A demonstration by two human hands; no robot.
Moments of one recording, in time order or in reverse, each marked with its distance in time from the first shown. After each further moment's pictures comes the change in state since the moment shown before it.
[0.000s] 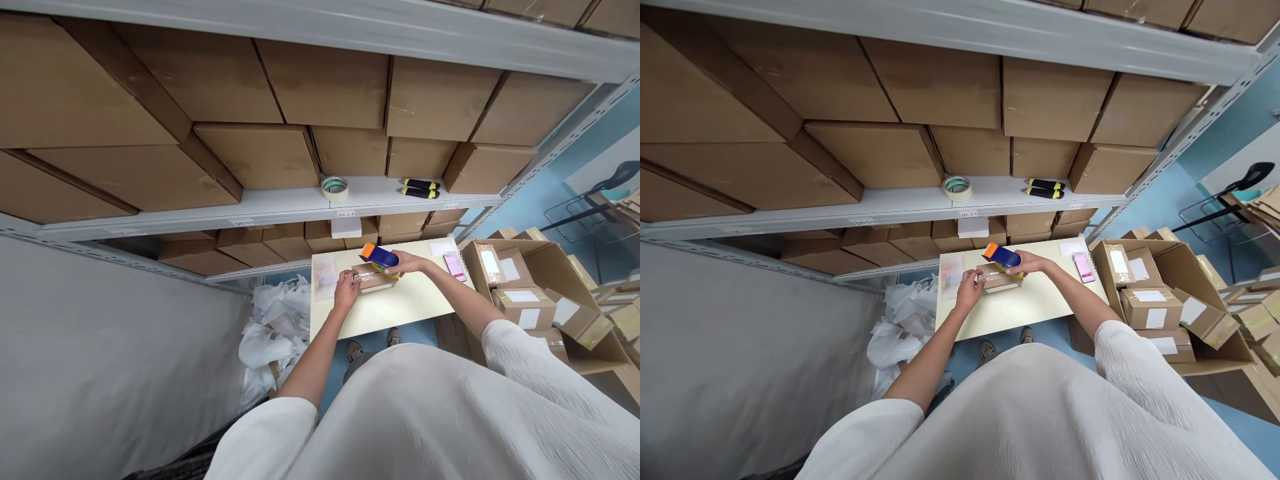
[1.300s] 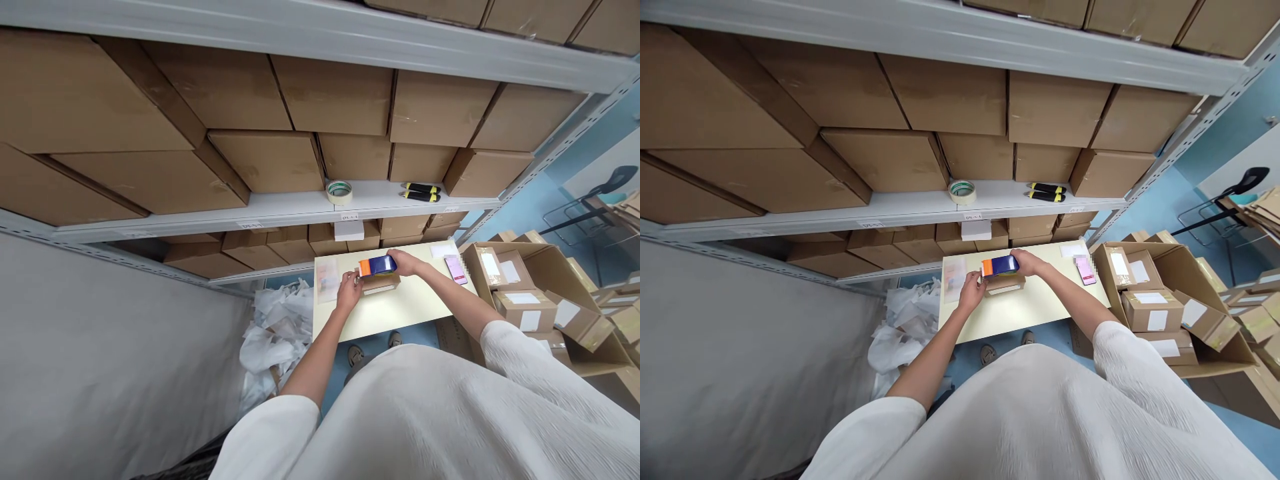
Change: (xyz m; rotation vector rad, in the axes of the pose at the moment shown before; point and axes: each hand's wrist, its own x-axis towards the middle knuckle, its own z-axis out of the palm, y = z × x) left_hand 0.003 -0.001 -0.002 -0.029 -0.026 -0.009; right_hand 0.017 0.000 0.010 -0.687 0.226 -0.218
